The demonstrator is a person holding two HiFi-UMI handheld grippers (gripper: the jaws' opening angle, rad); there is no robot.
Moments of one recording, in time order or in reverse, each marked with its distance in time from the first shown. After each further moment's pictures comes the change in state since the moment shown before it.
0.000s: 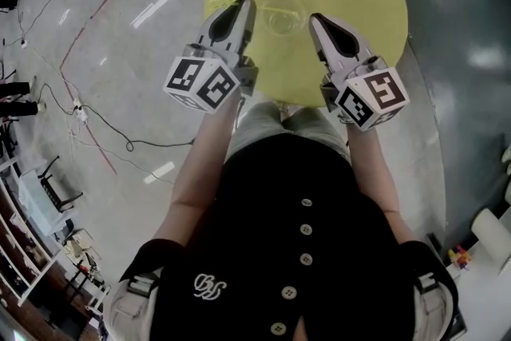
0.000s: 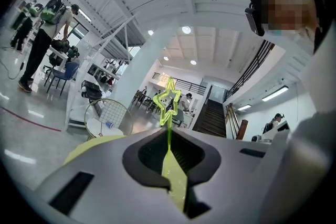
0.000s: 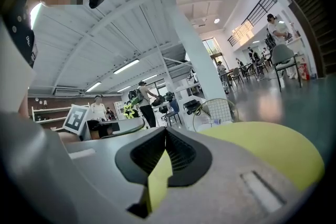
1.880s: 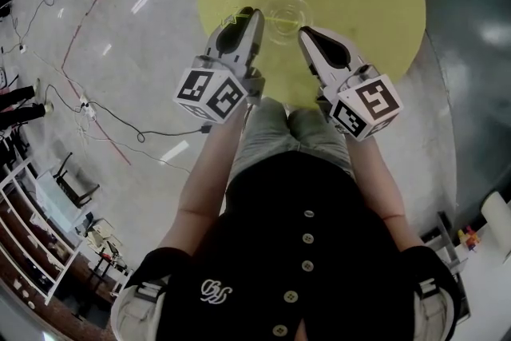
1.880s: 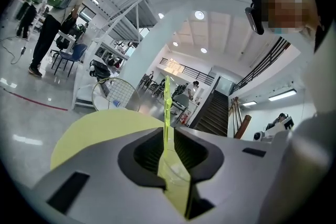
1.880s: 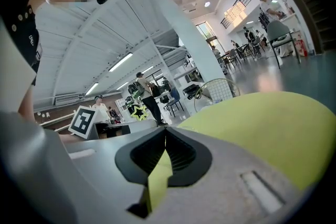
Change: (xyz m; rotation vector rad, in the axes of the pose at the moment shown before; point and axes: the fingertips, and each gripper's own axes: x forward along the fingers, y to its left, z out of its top) left arm 0.008 0.040 -0.067 -0.098 0.167 0.053; right arm 0.029 0.002 -0.062 0.130 0.121 0.023
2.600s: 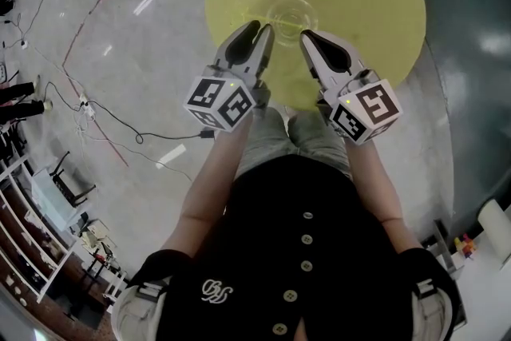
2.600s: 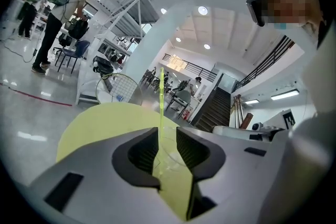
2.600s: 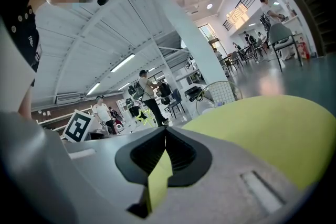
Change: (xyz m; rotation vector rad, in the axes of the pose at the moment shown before) left arm -0.011 -0.006 -0.022 -0.023 0.050 0.027; right arm 0.001 0.008 0.006 -0.025 -0.018 0.017
